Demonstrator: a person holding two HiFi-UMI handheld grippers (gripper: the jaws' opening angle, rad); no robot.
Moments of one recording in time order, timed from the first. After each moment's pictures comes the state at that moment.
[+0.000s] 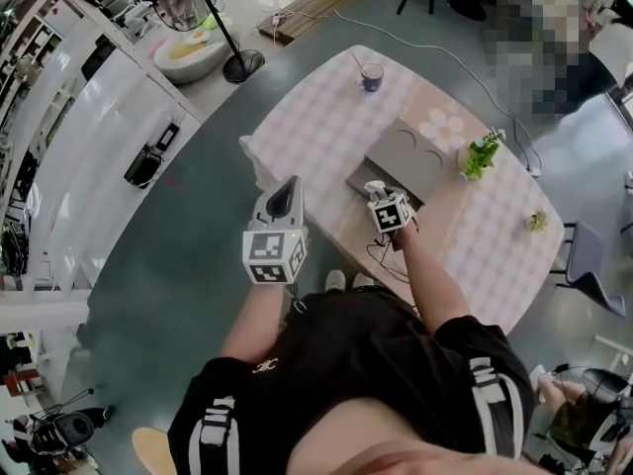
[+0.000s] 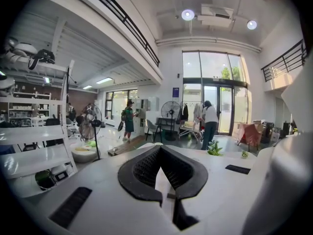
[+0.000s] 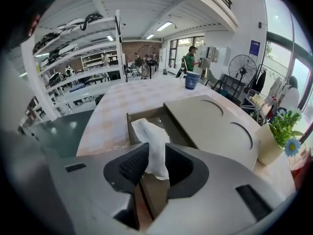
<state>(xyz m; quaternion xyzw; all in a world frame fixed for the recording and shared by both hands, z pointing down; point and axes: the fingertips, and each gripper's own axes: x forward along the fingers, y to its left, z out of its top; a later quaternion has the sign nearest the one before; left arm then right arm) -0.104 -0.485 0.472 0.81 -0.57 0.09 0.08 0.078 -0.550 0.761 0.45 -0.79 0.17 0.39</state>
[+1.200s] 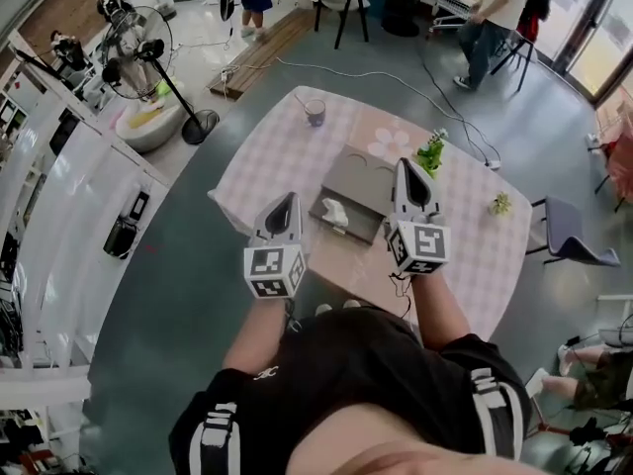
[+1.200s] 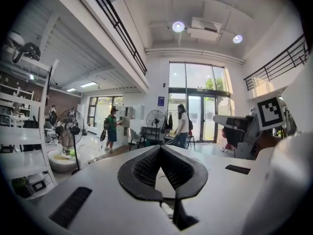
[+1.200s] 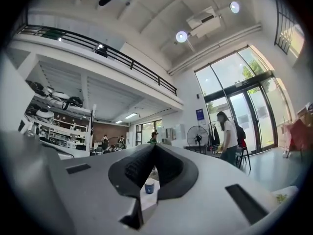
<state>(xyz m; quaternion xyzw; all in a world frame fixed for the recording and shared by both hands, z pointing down) -0.017 -0.486 0.439 0.86 -0.50 0.04 0.04 0.195 -0.483 0.375 0.67 -0.74 -0.06 -0.06</state>
